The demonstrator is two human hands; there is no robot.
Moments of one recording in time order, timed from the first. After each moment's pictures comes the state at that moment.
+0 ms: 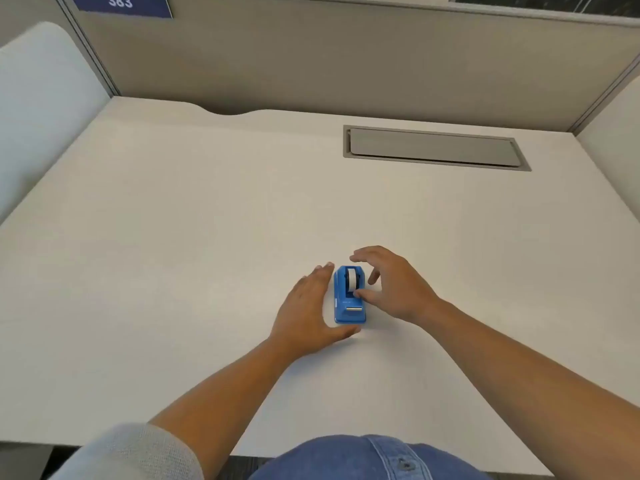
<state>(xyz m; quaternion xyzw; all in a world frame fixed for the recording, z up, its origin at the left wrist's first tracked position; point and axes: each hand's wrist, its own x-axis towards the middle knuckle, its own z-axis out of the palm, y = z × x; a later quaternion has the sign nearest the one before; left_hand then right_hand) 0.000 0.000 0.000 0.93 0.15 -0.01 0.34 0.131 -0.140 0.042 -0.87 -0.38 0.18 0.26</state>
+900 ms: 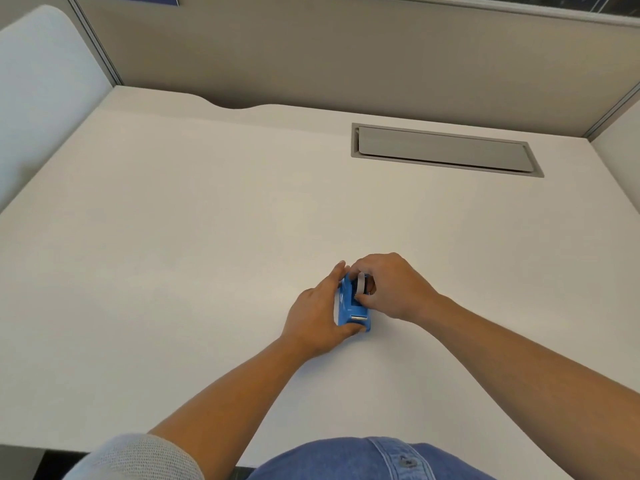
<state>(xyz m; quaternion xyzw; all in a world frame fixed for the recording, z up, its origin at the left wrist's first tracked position) 0.016 -0.003 0.004 0.89 0.19 -0.04 0.41 0.141 -0.115 0.054 -0.87 -0.44 0.18 0.16</state>
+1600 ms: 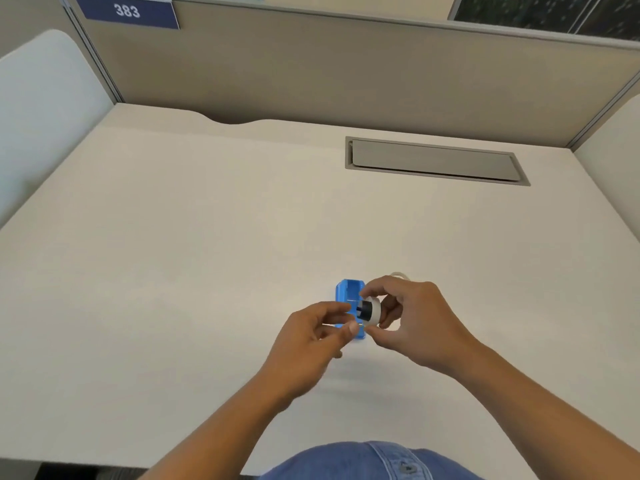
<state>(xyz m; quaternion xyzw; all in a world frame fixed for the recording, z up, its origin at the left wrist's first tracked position) -0.035 -0.017 0.080 0.71 0.25 -0.01 0.66 0.087 -0.163 0.112 -0.85 -0.35 0.21 0.33</state>
